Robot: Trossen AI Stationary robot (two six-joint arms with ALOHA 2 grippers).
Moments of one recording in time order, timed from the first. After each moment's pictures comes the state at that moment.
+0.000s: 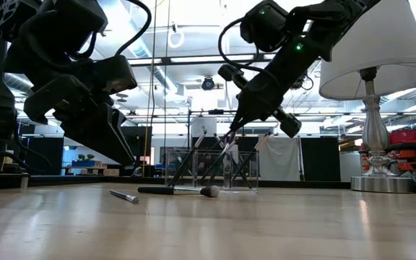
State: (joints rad) left arm -0.43 1.36 0.49 0.00 -0.46 -0.45; right arm -0.03 1.80 1.16 -0.09 0.56 -1.68
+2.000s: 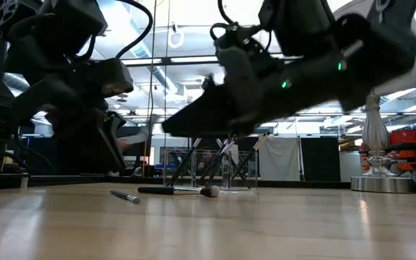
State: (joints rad) left arm -0.43 1.36 0.49 -0.04 -0.39 -0.39; right arm 0.26 2.09 1.02 0.78 0.21 0.02
